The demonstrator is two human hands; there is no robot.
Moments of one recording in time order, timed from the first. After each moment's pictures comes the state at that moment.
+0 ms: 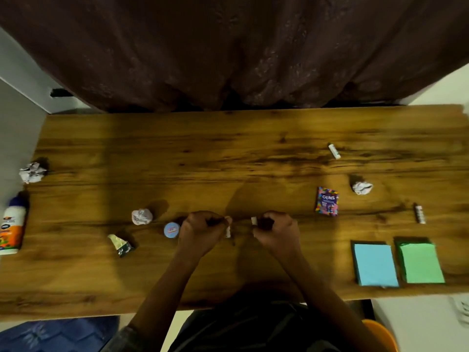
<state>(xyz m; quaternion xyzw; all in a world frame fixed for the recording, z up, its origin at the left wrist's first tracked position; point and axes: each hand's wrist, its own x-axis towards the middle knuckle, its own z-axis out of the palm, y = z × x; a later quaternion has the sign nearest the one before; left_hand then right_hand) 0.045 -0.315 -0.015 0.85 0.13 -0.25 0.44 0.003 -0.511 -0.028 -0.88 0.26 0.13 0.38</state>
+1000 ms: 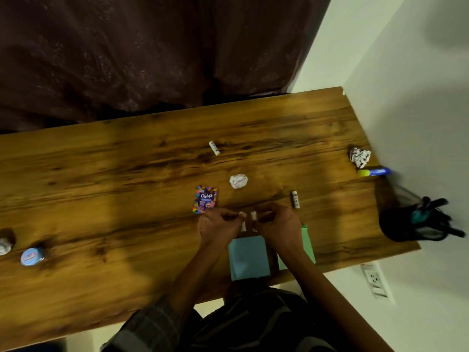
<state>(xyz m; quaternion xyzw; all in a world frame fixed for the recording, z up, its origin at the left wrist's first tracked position) -0.016 -0.673 -0.047 0.89 0.08 -0.22 0.39 -0.077 -0.821 -0.022 -0.85 0.32 0.07 0.42</state>
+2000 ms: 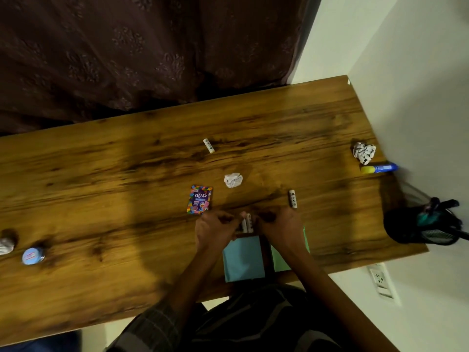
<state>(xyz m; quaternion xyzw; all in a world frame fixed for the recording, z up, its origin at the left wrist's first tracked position) -0.023 -0.685 -0.050 0.88 0.08 -0.23 0.40 -0.077 -0.851 -0.051 -0.86 0.27 0.08 0.42</state>
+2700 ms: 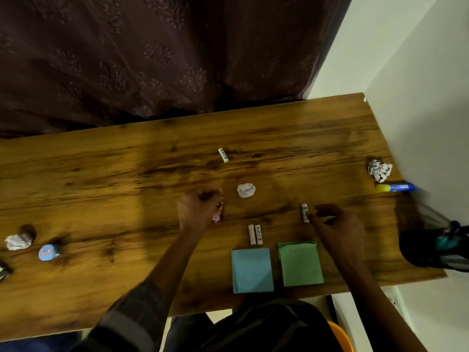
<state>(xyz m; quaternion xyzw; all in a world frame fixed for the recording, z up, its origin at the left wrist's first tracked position) 0.044 -0.647 -0.029 0.87 0.13 -0.13 0.46 -0.083 -0.926 -0.020 -0.86 0.36 0.00 0.36</state>
